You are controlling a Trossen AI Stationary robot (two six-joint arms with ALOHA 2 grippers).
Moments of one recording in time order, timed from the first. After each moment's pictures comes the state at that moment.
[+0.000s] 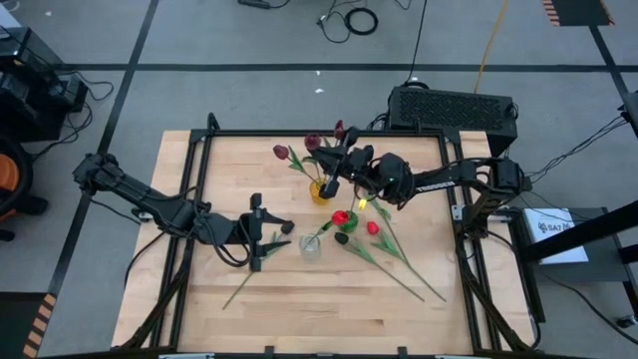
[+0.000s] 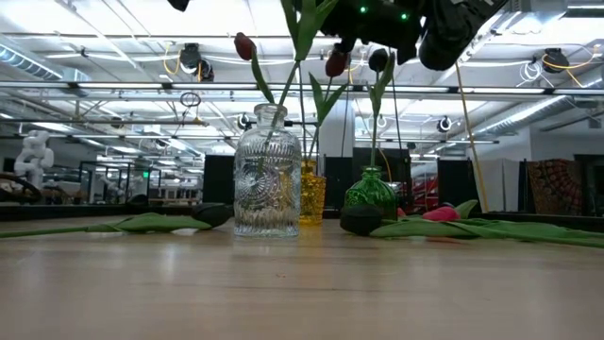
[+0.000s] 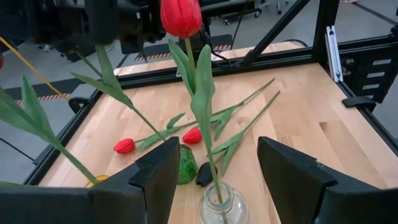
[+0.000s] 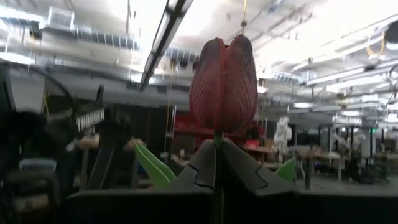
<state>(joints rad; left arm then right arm) -0.43 1.12 0.83 -0.05 -0.47 0.01 -0.15 1.71 0.97 1.23 0.15 -0.14</state>
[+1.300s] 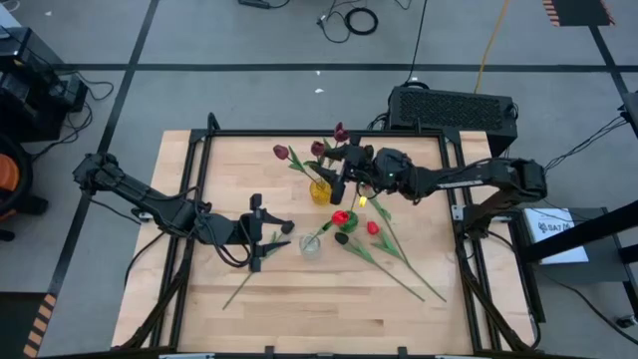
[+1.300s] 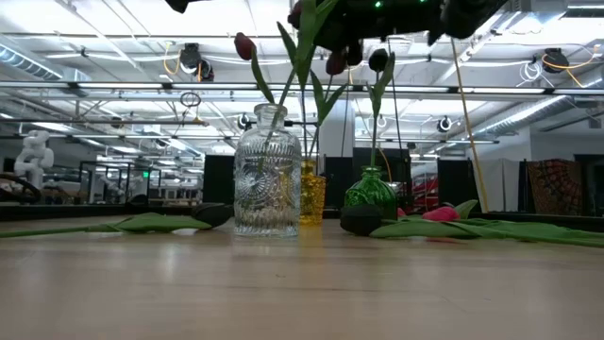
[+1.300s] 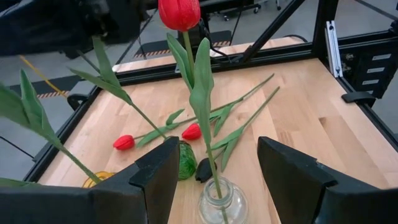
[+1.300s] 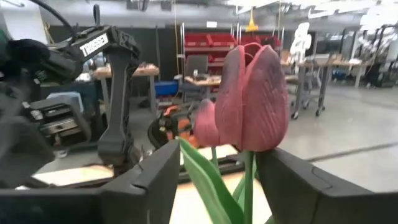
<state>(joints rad) -0.43 1.12 0.83 -0.06 -0.47 0.01 -0.14 1.52 0.97 0.64 0.16 0.04</state>
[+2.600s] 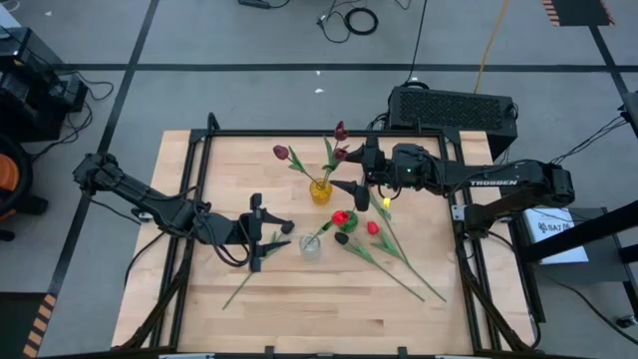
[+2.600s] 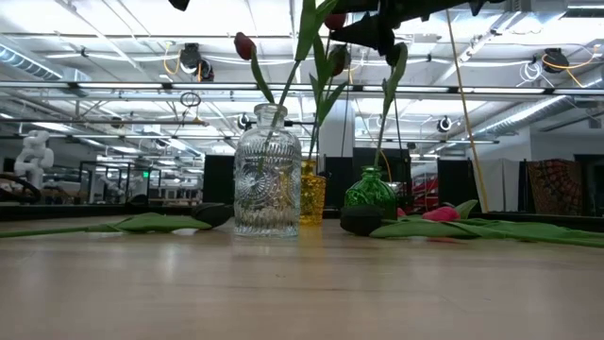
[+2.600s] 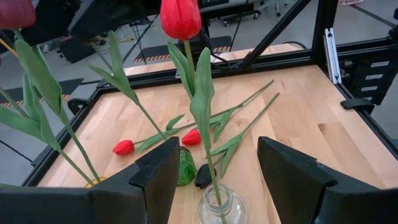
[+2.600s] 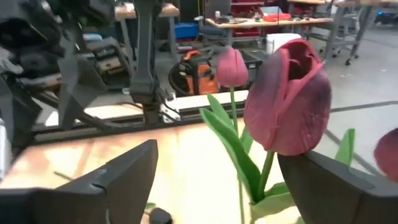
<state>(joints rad) -0.43 1.12 0.83 -0.04 -0.47 0.01 -0.13 1.28 0.98 0.13 0.06 0.06</state>
